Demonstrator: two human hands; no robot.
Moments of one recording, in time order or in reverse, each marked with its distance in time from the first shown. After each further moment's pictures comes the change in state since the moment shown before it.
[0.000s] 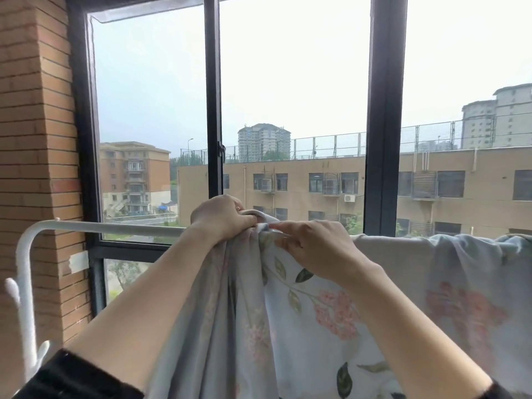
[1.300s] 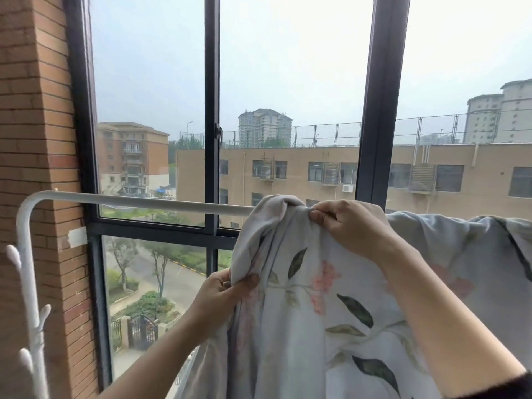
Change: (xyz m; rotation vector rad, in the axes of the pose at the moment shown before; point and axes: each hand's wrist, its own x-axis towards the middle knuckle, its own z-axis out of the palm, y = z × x) left_hand -0.159 0.008 0.079 -1.120 -0.180 -0.219; right_hand -0.044 0.049 -0.029 0.030 0.000 0.199
